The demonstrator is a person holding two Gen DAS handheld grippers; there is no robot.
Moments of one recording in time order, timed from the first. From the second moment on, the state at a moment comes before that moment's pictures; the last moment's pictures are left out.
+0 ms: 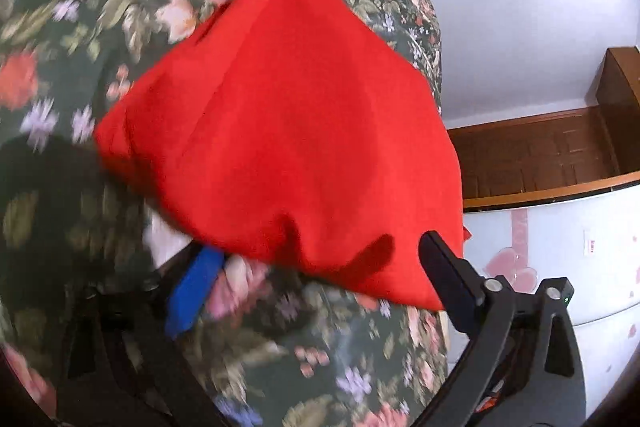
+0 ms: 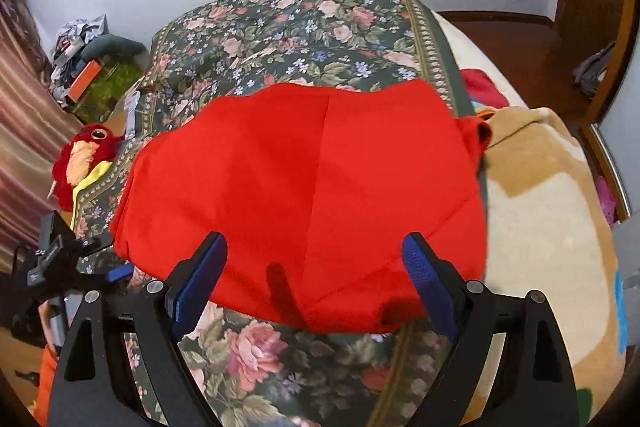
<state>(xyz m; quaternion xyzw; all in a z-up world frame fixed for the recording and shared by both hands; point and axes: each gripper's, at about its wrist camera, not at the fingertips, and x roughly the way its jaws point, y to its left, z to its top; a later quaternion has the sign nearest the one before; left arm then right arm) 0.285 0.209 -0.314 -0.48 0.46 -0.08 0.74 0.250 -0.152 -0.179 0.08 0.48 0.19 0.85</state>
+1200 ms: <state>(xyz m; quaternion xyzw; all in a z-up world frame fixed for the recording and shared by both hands) 0.286 0.236 -0.166 -0.37 0.29 0.07 0.88 0.270 0.020 -0.172 -0.04 0.52 0.32 0.79</state>
